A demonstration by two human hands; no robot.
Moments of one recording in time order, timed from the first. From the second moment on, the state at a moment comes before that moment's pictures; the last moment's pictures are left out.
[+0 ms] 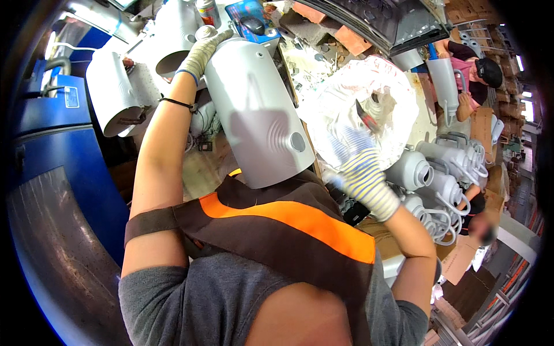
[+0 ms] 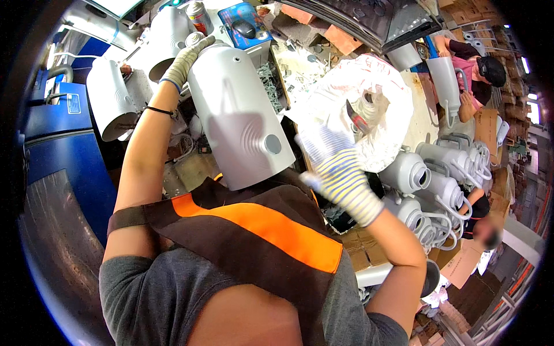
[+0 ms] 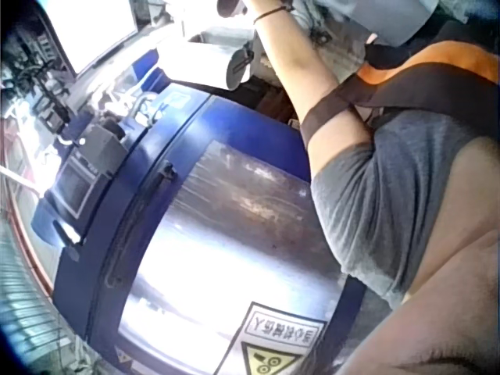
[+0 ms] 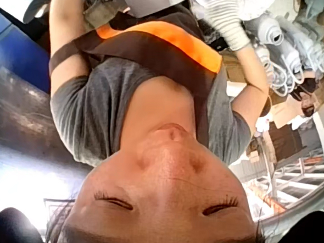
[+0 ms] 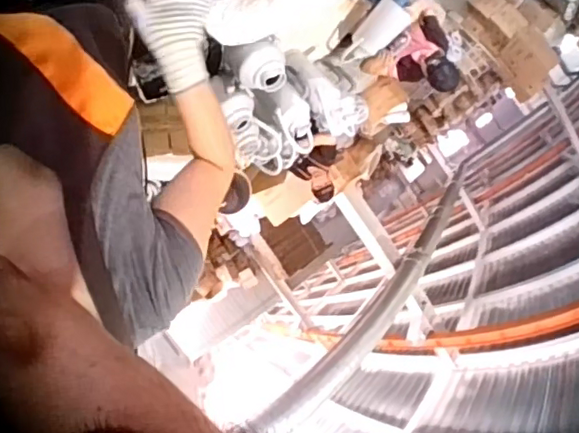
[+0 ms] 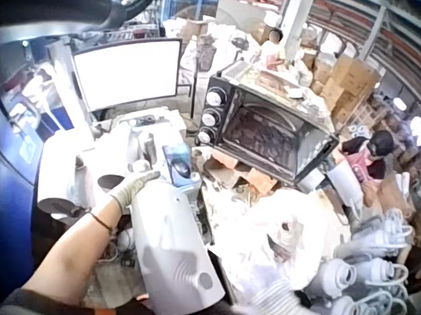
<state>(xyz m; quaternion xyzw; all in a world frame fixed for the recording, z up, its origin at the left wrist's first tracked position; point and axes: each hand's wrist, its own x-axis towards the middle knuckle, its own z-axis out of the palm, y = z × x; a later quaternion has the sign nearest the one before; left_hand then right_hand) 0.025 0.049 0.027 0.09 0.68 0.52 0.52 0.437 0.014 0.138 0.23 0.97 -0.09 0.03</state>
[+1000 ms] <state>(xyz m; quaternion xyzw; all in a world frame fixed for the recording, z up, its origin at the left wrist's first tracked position) 0.016 0.033 0.038 0.15 0.70 0.53 0.45 0.409 -0.005 0.077 0.17 0.94 -0.21 -0.22</state>
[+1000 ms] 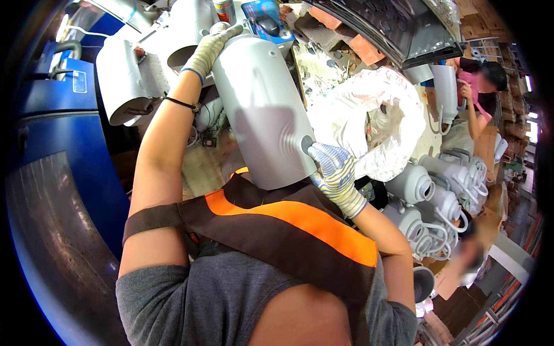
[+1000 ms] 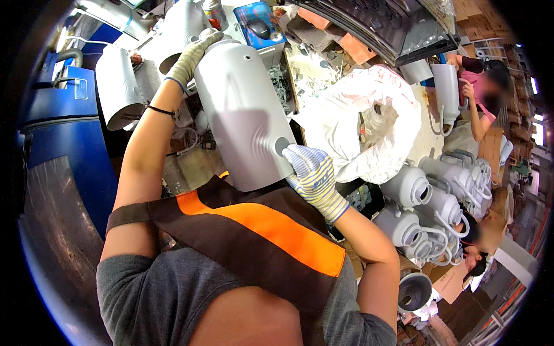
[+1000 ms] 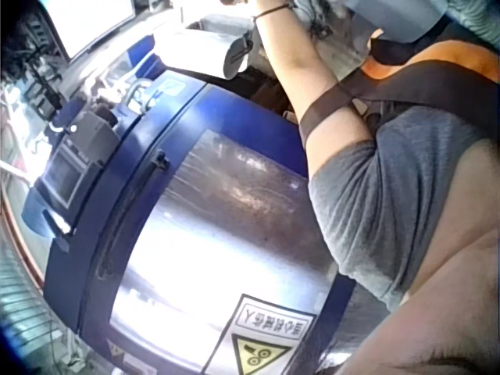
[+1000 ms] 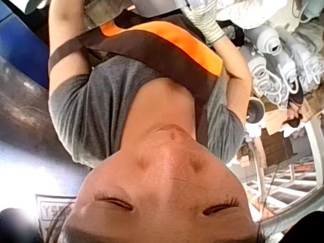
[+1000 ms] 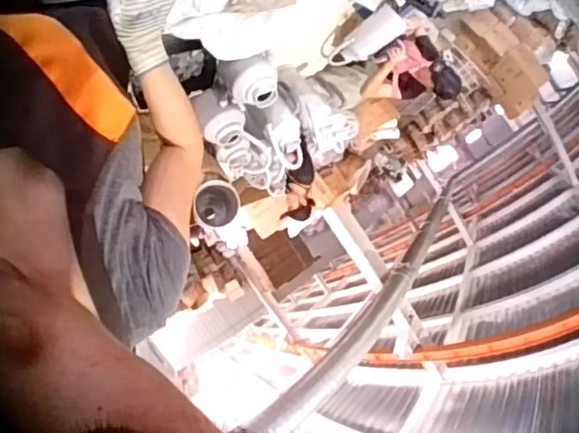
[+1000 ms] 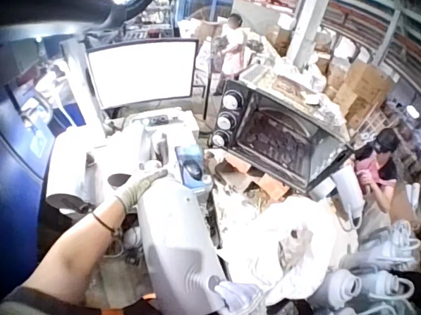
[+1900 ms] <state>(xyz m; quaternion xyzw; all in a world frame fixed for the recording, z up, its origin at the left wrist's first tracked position) -0.045 -0.078 0.084 0.05 0.51 0.75 0.42 0.369 -0.006 0.112 0.31 0.16 -0.94 -0.01</state>
